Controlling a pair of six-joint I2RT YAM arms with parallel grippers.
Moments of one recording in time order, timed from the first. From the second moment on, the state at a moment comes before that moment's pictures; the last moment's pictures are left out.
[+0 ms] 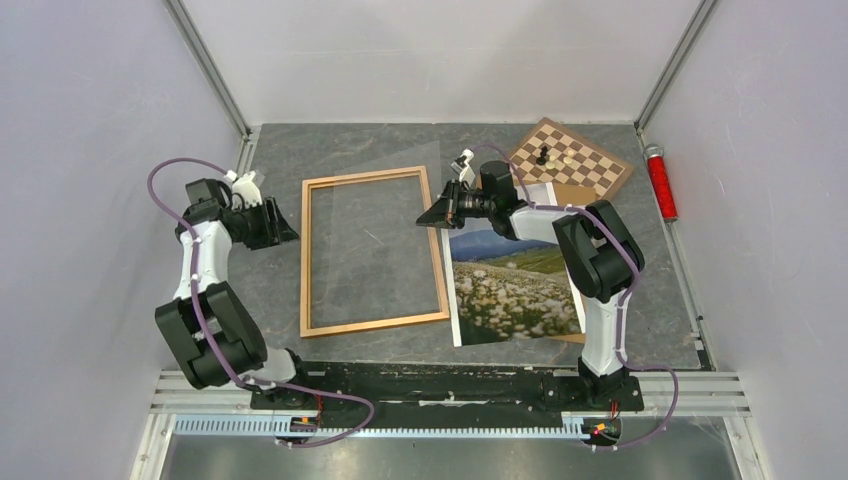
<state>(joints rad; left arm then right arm) 0.43 1.40 1.05 -0.70 0.64 0.21 0.46 2.02 1.16 0.45 -0.84 0.93</state>
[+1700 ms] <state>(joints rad) 0.32 1.68 1.15 -0.56 0.37 0.12 0.49 2.18 1.18 0.86 -0.95 1.29</state>
